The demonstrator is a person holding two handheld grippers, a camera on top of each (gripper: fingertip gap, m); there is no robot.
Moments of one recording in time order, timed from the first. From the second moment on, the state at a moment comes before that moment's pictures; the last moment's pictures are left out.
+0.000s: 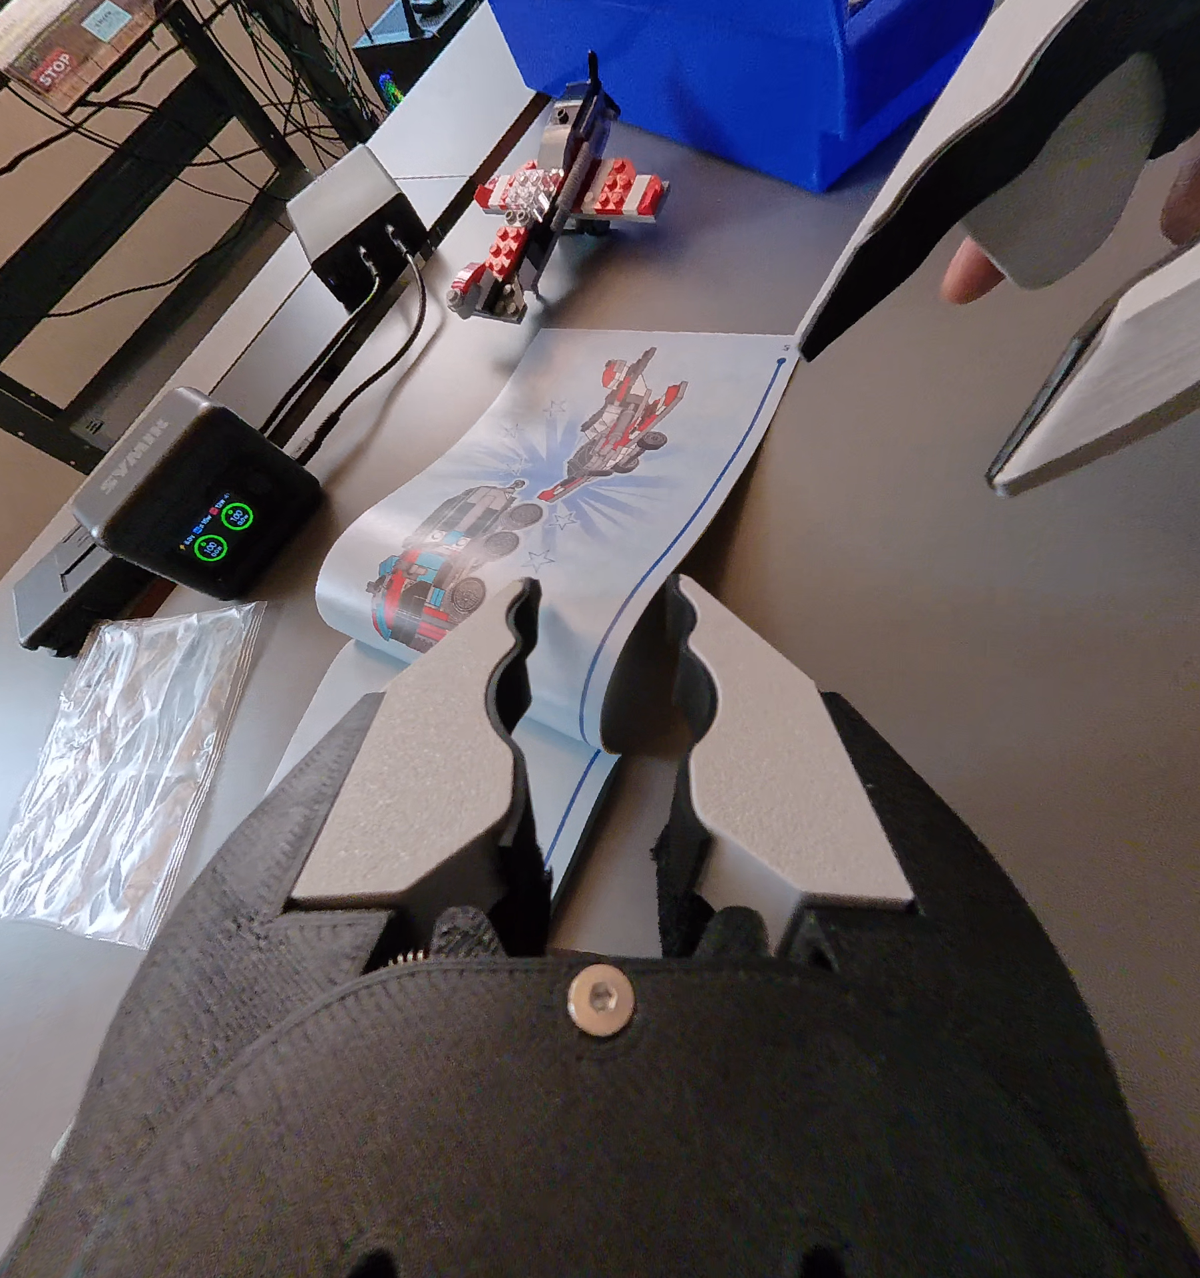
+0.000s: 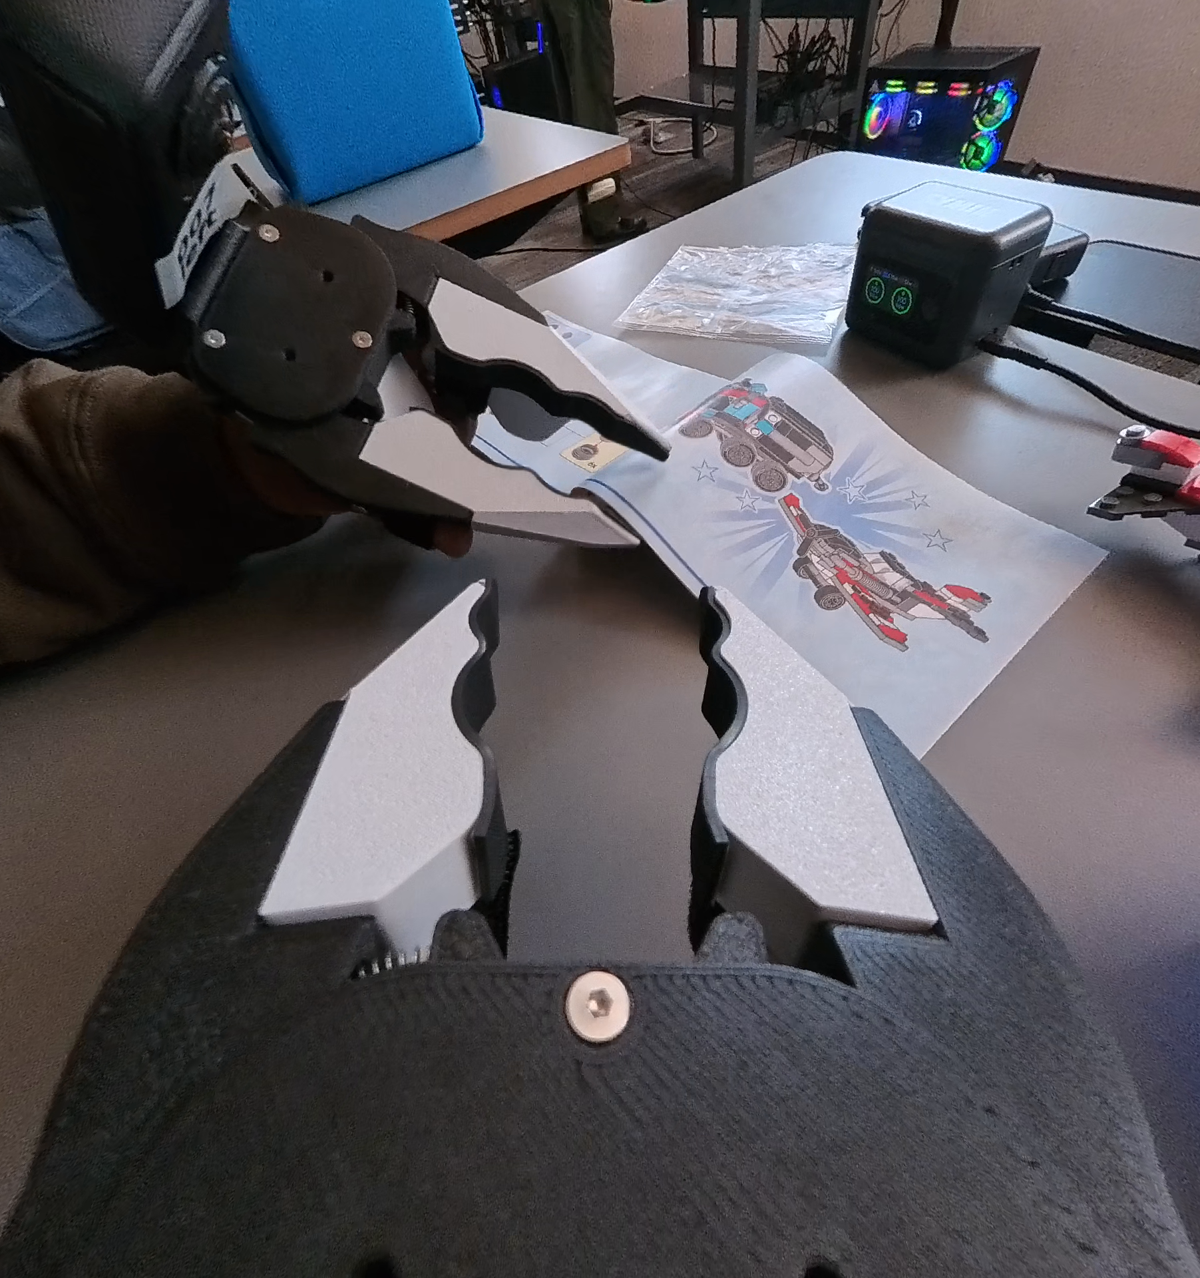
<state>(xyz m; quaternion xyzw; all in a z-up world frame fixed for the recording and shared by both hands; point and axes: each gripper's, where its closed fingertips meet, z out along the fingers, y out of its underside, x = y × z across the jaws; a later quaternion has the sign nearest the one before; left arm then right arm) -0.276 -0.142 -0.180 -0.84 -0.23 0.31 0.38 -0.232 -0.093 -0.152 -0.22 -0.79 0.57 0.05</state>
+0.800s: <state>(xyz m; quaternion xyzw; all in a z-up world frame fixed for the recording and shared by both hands) -0.268 -0.150 -0.169 -0.80 -0.33 0.18 0.47 -0.232 -0.093 -0.155 -0.22 -0.80 0.56 0.04</state>
